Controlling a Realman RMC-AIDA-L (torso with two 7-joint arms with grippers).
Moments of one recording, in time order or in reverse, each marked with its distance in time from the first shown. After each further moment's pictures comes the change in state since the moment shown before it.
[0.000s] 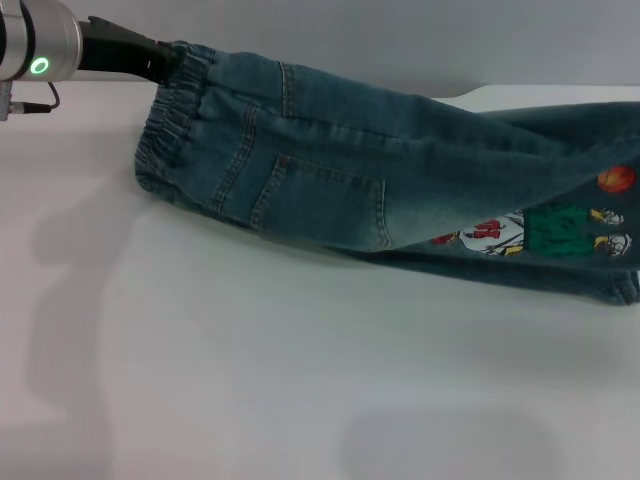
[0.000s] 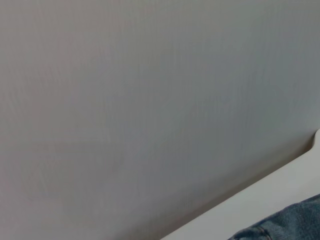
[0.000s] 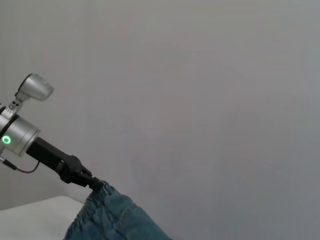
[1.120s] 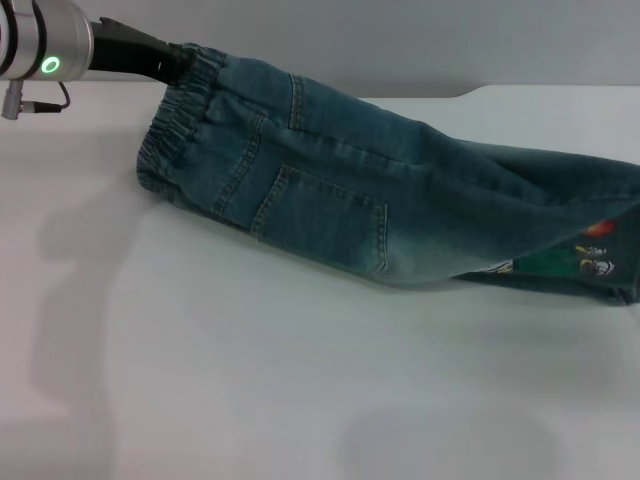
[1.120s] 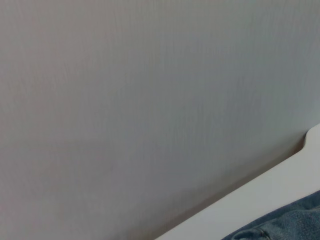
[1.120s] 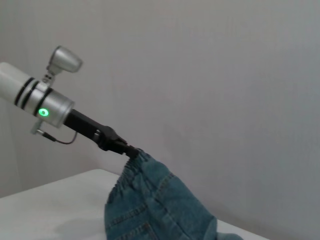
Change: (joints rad) left arm -0.016 -0.001 0.009 -0.012 0.000 0.005 -0.009; right arm -0.023 -0.004 0.004 0.050 -0.089 -0.082 -0.012
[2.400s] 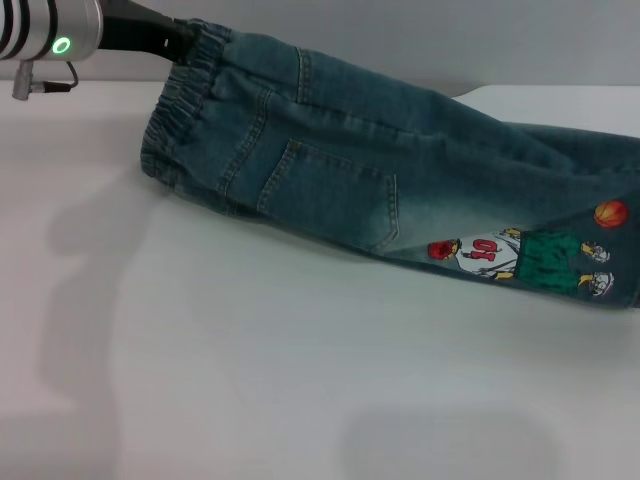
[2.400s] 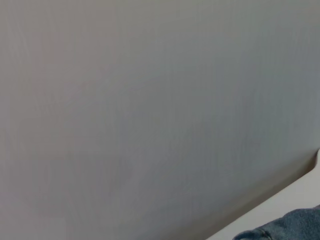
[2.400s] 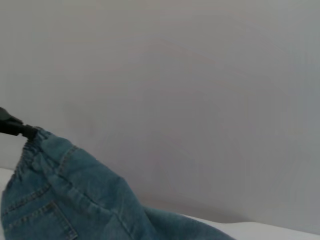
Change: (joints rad) left arm -0.022 -0.001 0.014 -0.011 0.000 -0.060 -0.001; right arm 0.027 0.001 0.016 0.100 -0.010 0.293 0.006
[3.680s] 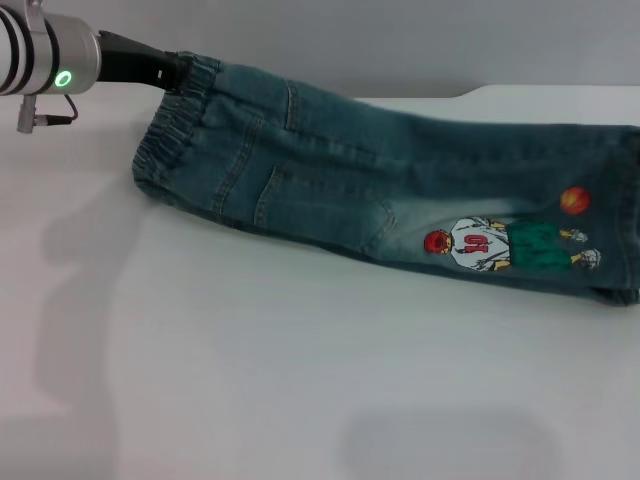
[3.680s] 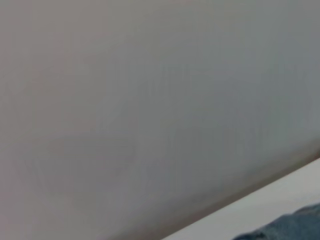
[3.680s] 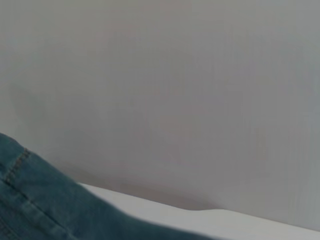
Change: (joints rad) left arm 0.008 -0.001 0.000 -0.098 -0.009 -0.061 -0.001; right arm 0.111 -0.002 -0.096 0.117 -0.012 0.279 -0.049
